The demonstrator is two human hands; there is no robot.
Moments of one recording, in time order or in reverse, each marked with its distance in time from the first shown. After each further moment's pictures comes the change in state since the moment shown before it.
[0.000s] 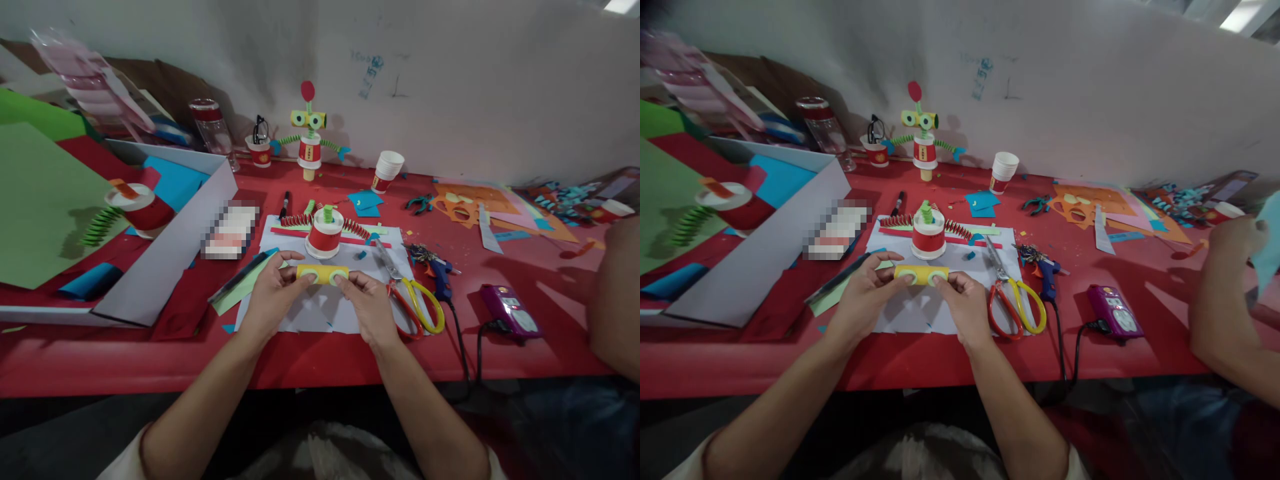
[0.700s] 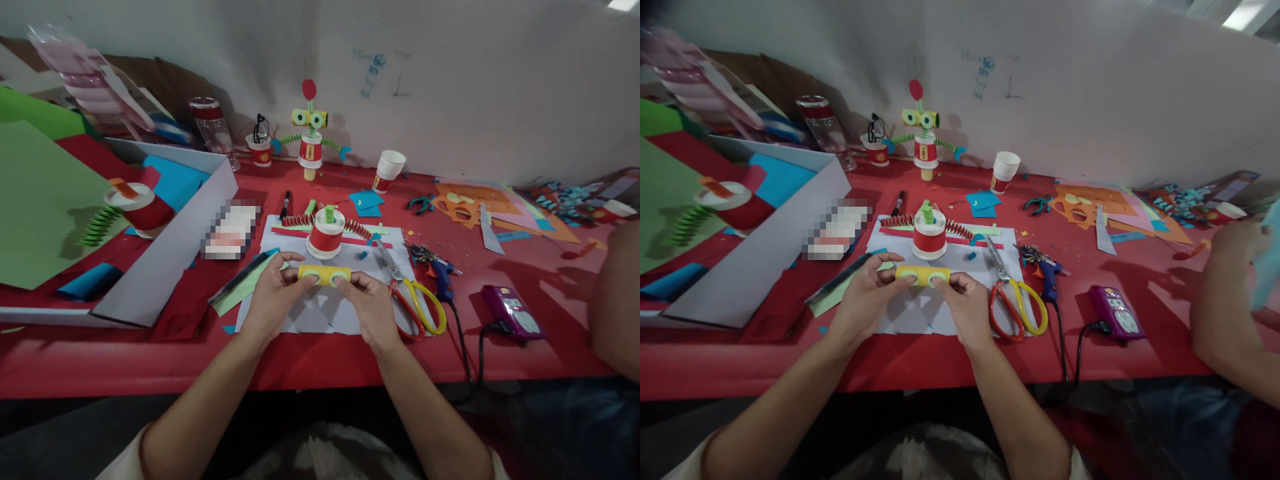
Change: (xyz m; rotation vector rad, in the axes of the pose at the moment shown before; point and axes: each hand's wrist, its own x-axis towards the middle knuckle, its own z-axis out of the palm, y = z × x) left_hand 0.000 -0.001 0.001 -0.045 0.018 -0.027; right_hand 0.000 -0.002 0.002 0.052 0.027 0.048
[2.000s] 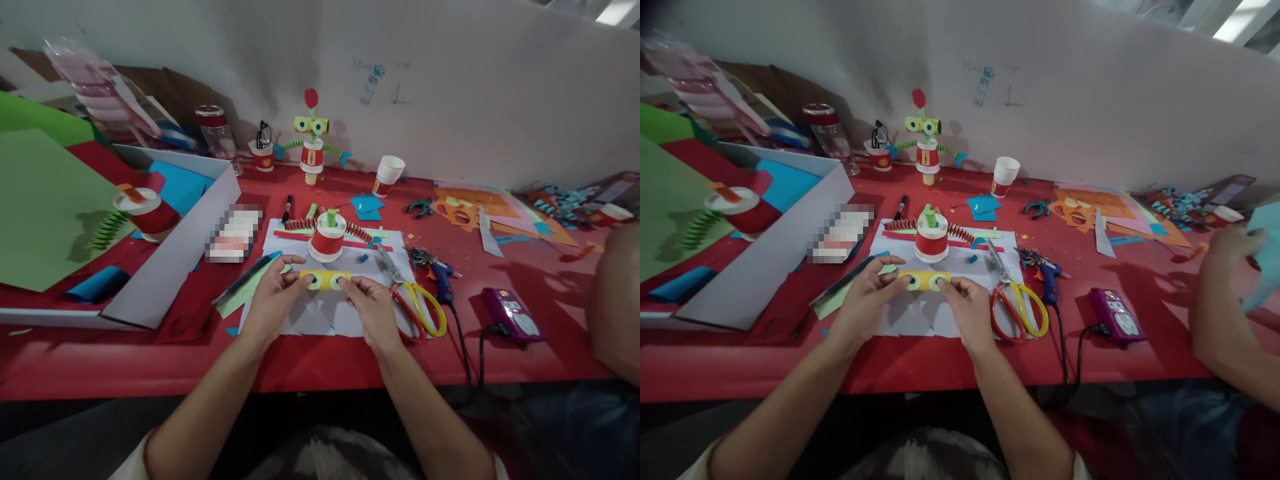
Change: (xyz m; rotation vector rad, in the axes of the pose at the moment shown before) left_hand -0.001 0.002 -0.004 -0.016 -0.003 -0.006; right_hand -0.004 -0.006 0.001 -0.067 -0.006 -0.031
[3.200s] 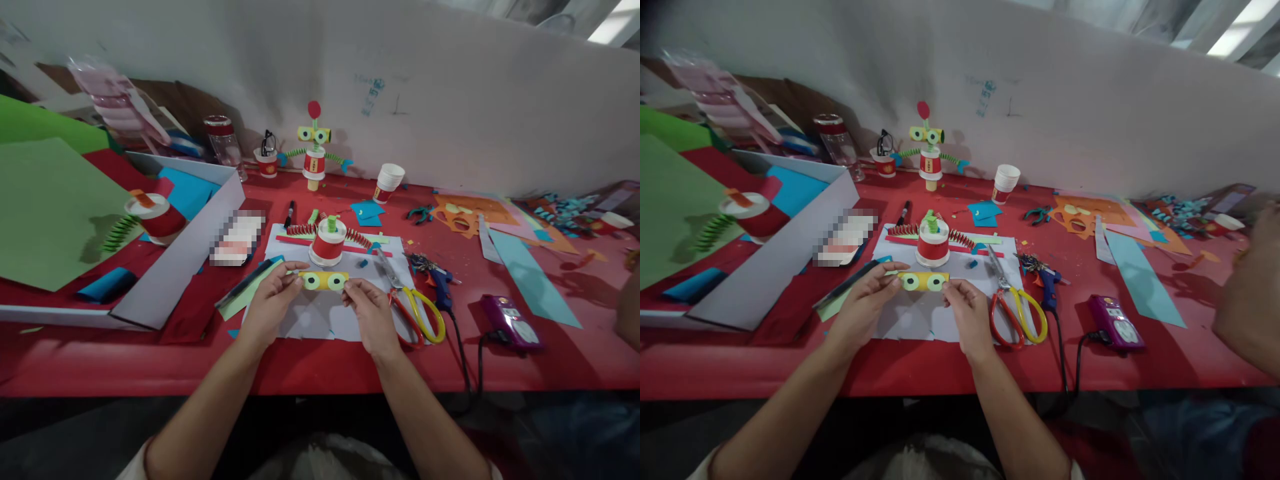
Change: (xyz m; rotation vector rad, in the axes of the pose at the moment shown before) left_hand -0.003 0.003 -0.005 0.040 -0.026 0.074; right_hand 0.000 0.008 -0.002 0.122 -0.026 -0.053
